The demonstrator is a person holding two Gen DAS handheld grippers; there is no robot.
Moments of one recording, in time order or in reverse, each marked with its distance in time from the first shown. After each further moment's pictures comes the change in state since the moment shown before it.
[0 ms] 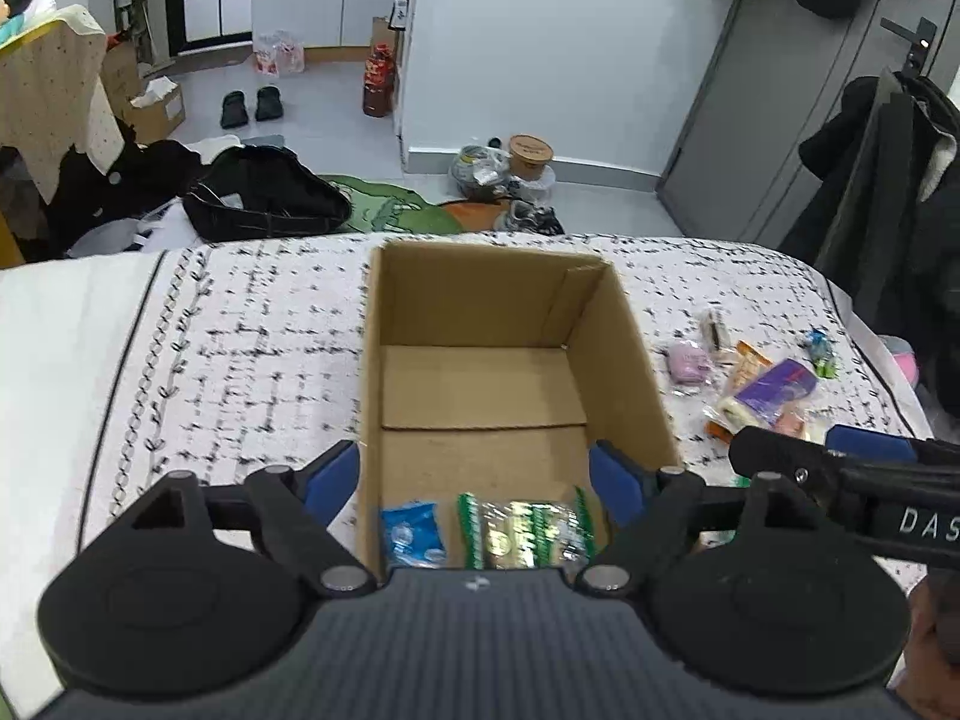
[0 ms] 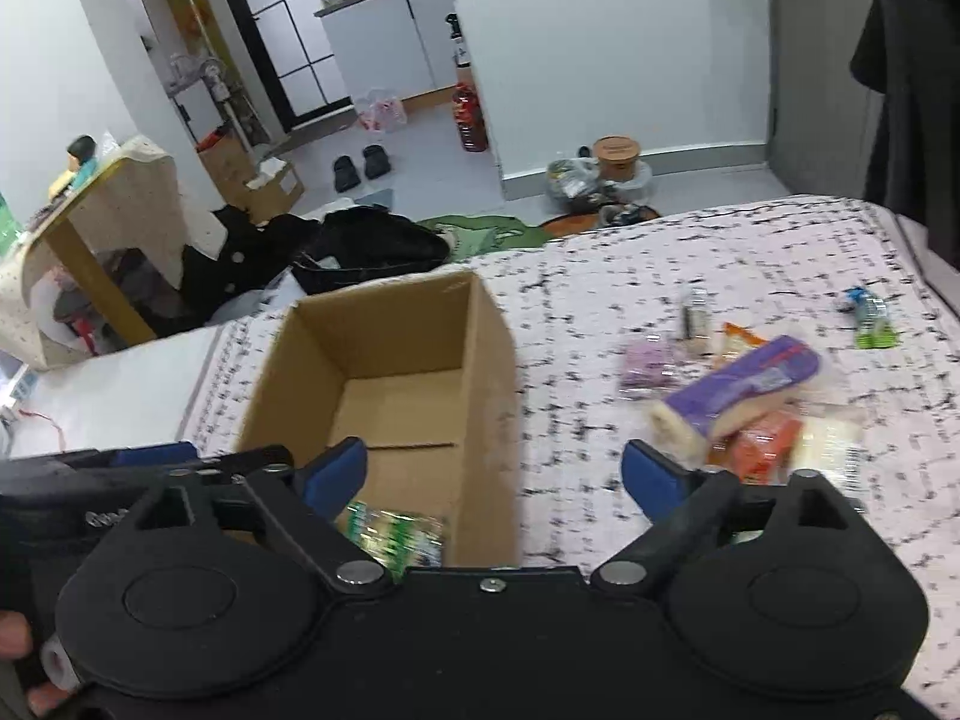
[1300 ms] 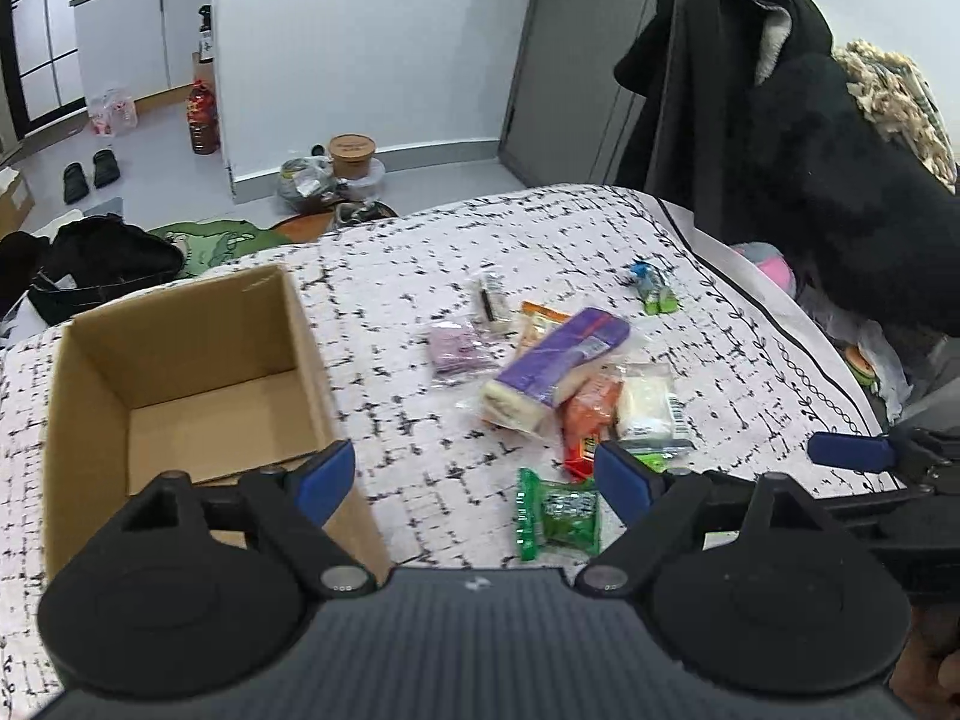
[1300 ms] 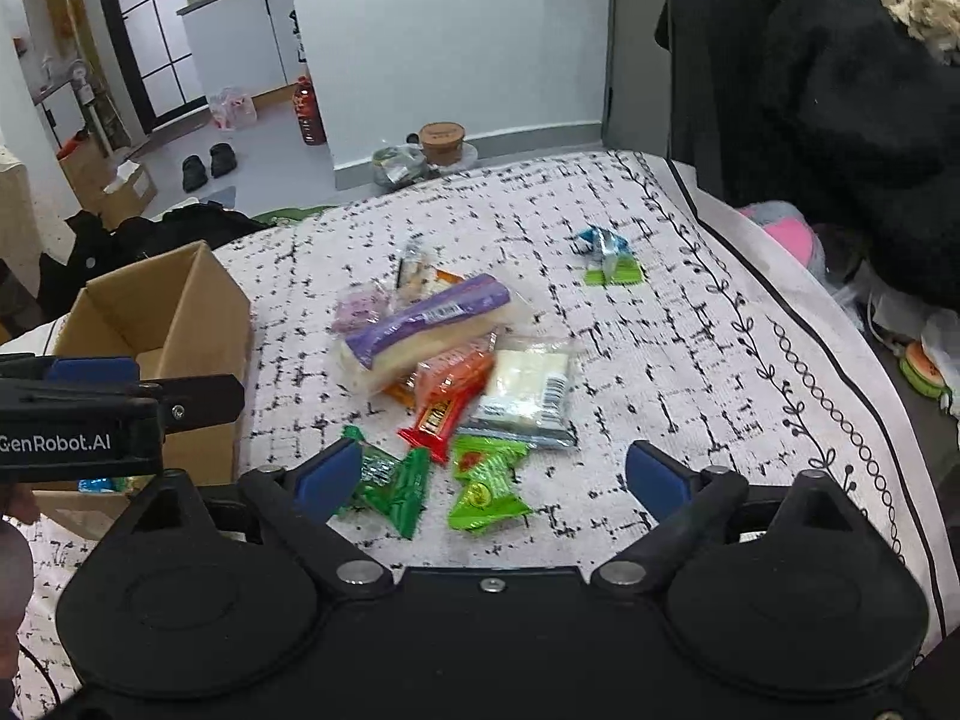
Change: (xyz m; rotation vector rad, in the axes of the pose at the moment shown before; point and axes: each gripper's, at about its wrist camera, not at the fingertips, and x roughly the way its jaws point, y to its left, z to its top) left arm 0.034 -0.137 -0.008 0.263 0.016 -0.191; right arm -0.032 -0.111 -0.037 0.082 0.025 -0.251
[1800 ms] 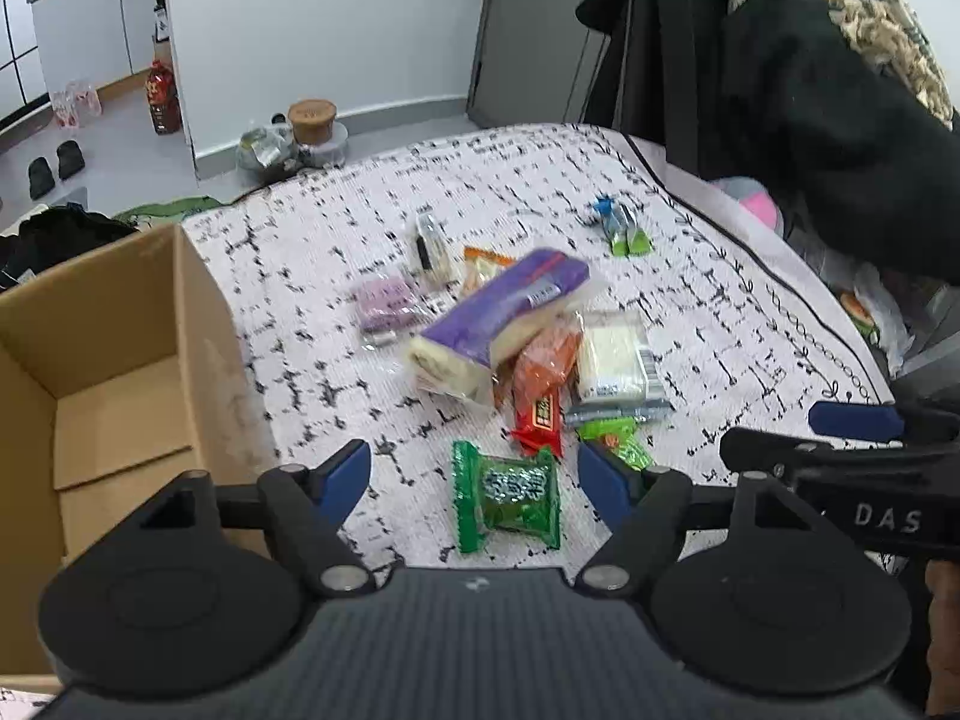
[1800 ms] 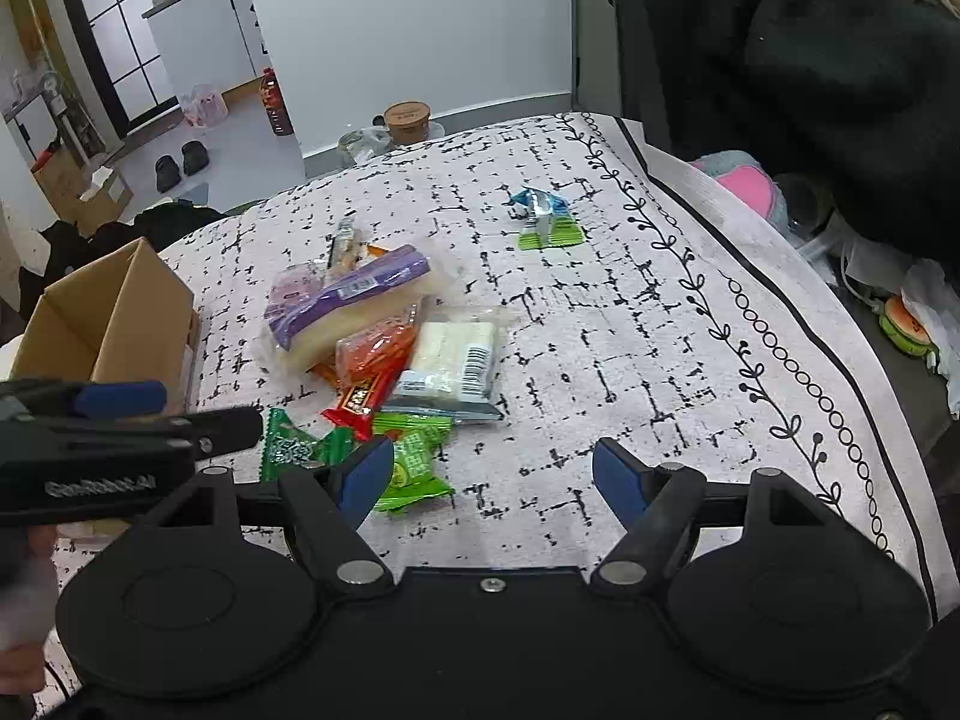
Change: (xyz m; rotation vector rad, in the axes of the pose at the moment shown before) left arm 0.046 -0.033 -0.012 0.052 0.083 -0.023; right arm 0.011 -0.041 -0.006 0.055 0.041 -0.014
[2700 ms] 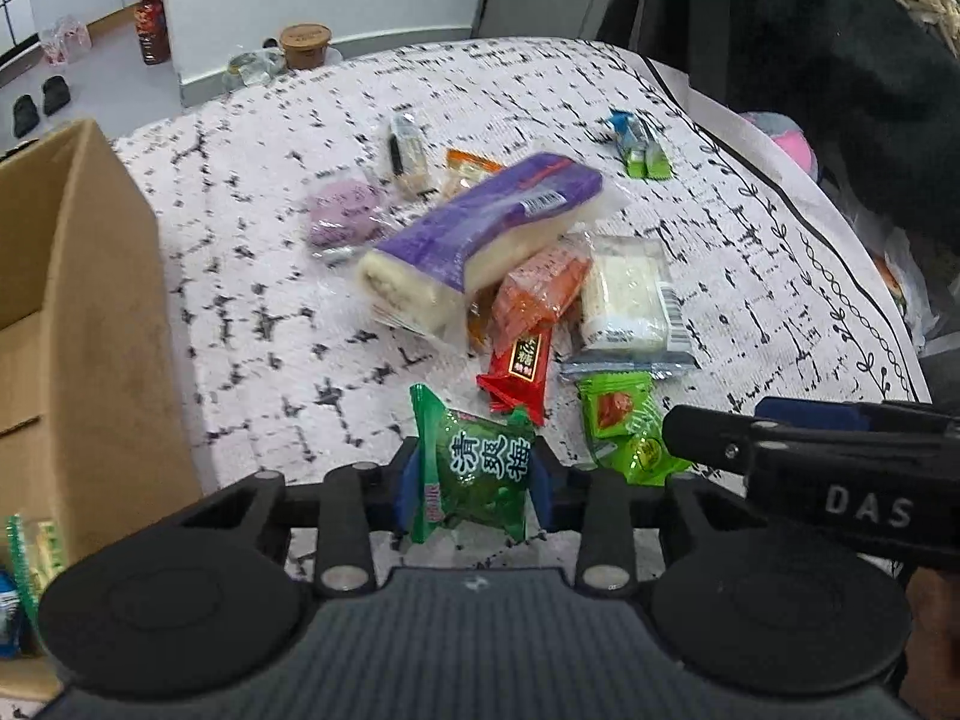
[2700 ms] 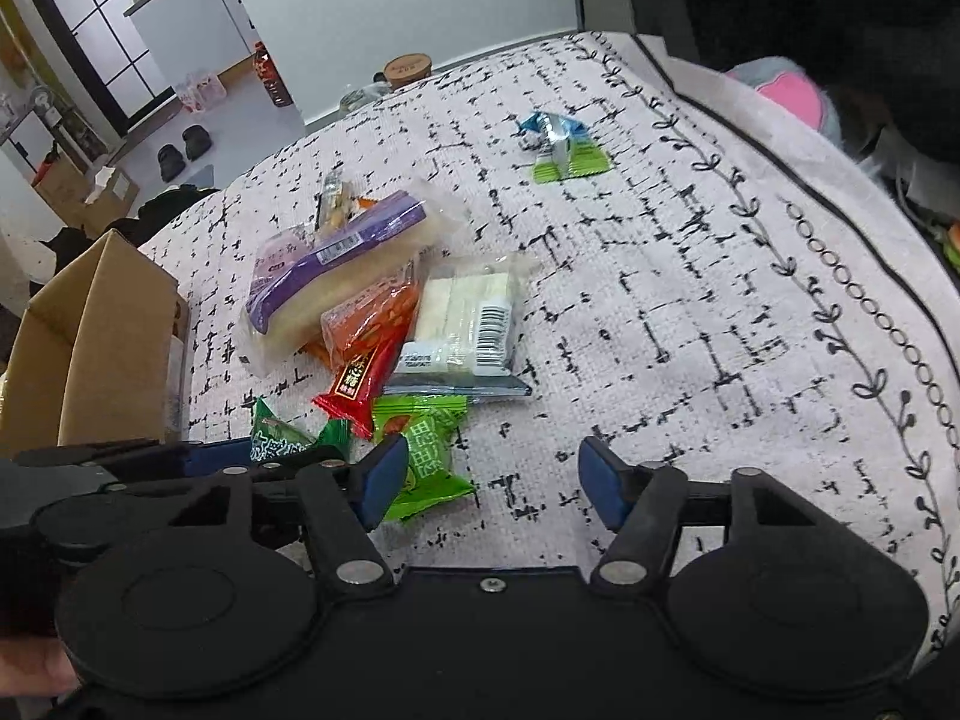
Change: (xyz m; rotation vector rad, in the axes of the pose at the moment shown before) left arm 0.052 -0.006 -0.006 -0.050 0.122 -0.005; right arm 0.052 -0.002 0.003 0.082 0.113 0.091
